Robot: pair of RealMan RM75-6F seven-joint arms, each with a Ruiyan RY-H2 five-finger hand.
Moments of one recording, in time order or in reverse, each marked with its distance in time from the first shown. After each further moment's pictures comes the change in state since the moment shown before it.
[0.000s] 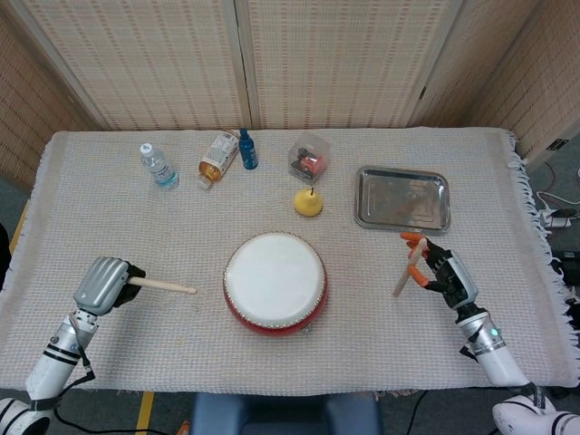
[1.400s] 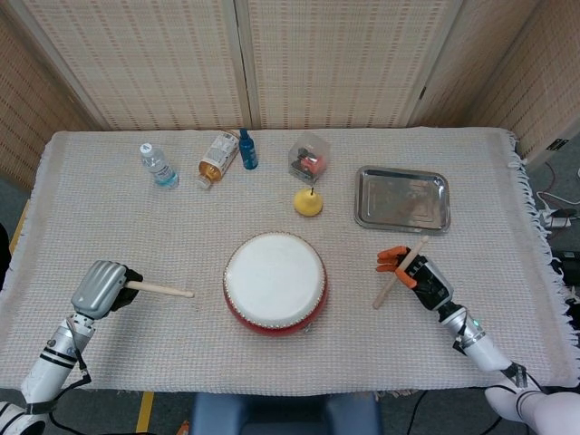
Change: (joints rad) left arm 0.013 0.006 0.015 0.012 0.011 -0.004 -0.020; right arm 0.092 -0.302 -0.175 0.615 -0.149 0.107 0.642
